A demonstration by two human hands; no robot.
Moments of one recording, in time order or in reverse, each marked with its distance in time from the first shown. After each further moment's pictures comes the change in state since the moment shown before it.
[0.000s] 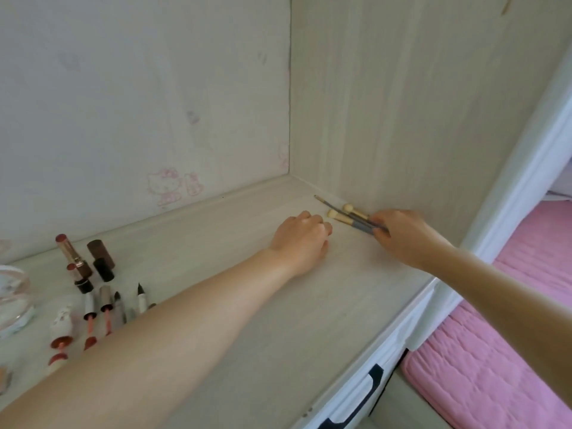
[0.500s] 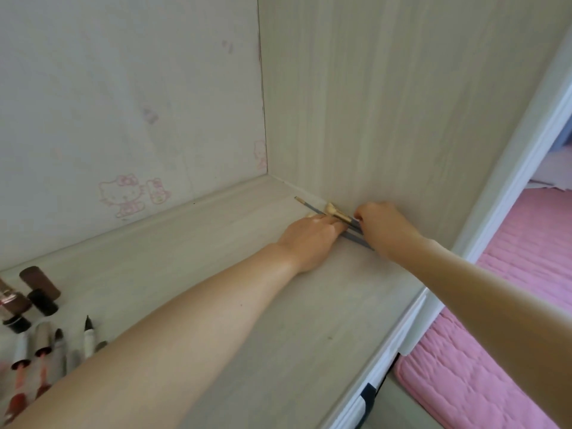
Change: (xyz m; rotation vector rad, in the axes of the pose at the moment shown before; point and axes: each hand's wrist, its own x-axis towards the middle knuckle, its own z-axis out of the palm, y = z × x) left_hand 0.059 0.013 0.032 -0.071 -0.063 0.207; right_hand 0.042 0.009 0.018 -0.137 0.016 0.085
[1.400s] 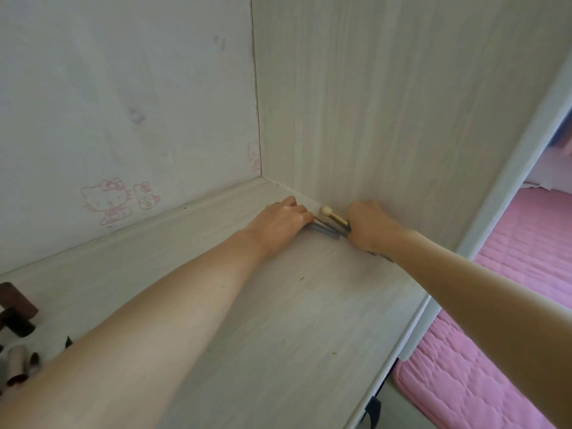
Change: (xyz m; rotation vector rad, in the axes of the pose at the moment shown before) left_hand 0.003 -0.060 -0.009 0.183 0.034 0.058; right_hand 0.021 -0.020 -0.001 -0.049 -0.123 0.058
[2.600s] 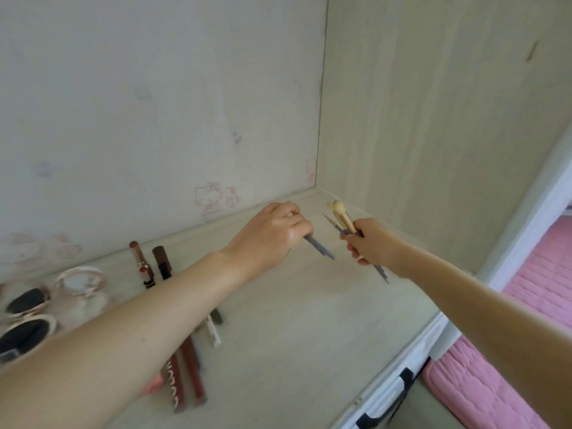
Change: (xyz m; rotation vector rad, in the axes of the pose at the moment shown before) left_hand -0.163 0.001 -0.109 0.018 0.322 0.036; right_hand -0.088 -0.095 -0.041 0.845 -0.218 0.086
